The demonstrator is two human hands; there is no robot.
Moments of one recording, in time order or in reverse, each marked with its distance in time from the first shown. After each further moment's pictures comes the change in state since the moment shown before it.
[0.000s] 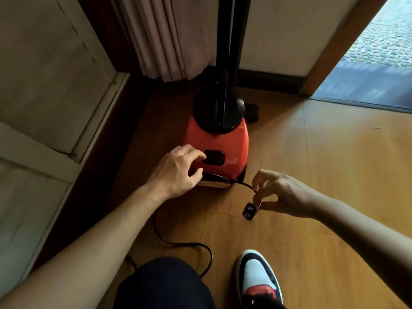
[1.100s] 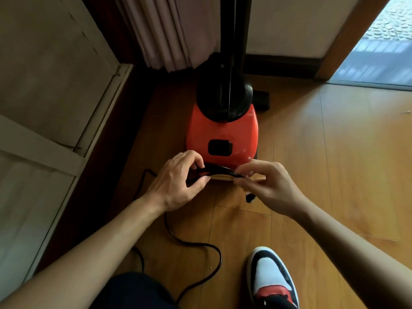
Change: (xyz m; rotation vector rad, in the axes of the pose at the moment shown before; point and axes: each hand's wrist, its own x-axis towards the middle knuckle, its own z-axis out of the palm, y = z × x) left_hand -0.036 -0.006 0.021 -0.111 0.011 -0.017; right_hand 0.037 -0.045 0.038 0.599 0.426 0.178
